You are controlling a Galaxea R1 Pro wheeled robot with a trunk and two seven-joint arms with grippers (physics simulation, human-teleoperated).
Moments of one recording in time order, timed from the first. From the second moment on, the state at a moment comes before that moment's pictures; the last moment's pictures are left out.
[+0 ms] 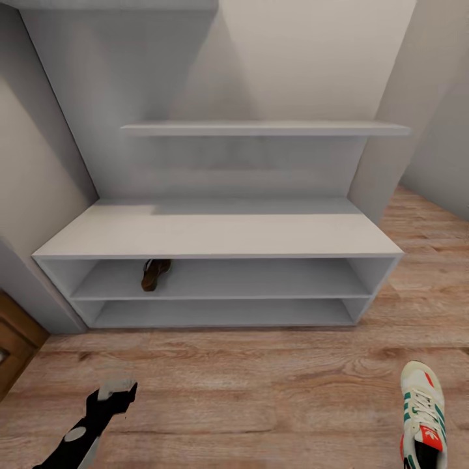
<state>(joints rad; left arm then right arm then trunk) -0.43 0.14 0.21 -0.47 -0.06 -0.20 -0.09 -0.29 -0.25 -0.54 -0.08 0.14 -0.75 -0.07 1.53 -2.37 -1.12</state>
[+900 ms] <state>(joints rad) -0.17 0.14 0.21 -0.40 0.06 -0.50 -0.23 -0.29 -0.23 -0.53 -0.08 0.15 -0.75 0.02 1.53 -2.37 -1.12</state>
